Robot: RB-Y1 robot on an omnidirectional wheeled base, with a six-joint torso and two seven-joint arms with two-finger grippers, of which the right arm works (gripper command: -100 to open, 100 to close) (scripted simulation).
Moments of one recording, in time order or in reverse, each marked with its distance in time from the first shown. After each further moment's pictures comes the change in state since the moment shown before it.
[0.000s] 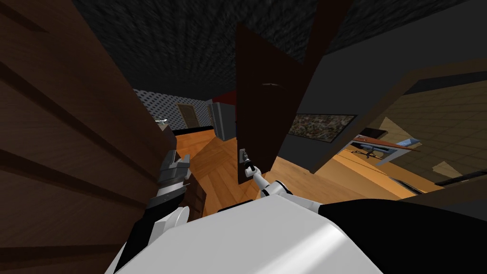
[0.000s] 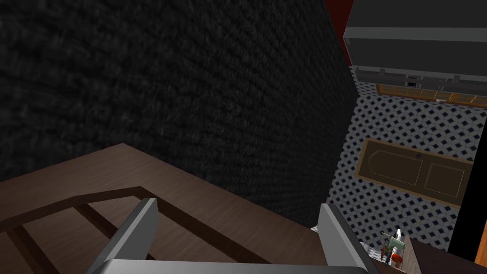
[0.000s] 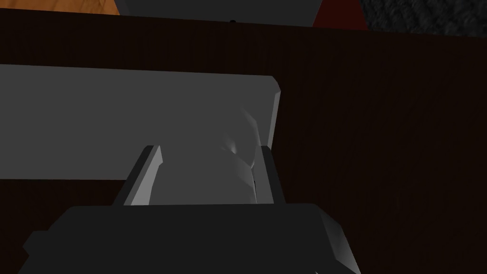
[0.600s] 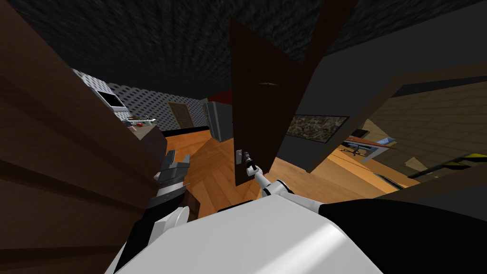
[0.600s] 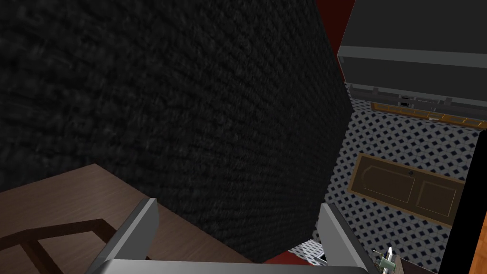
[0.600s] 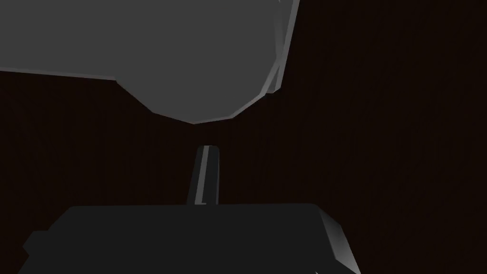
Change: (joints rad) arm -0.001 -0.033 -0.007 -0.002 -0.026 0.006 0.031
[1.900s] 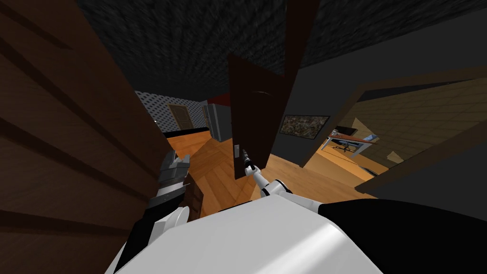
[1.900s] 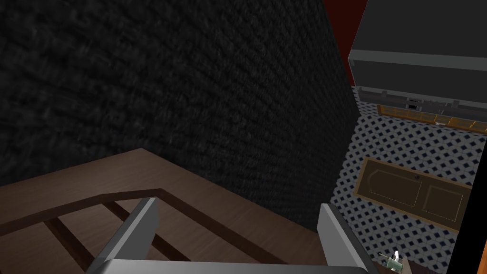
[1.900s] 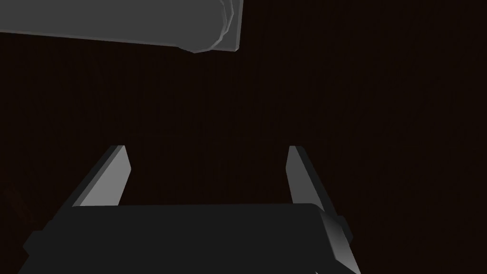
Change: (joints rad) arm -0.015 0.026 0.013 0.007 -0.027 0.009 0.032
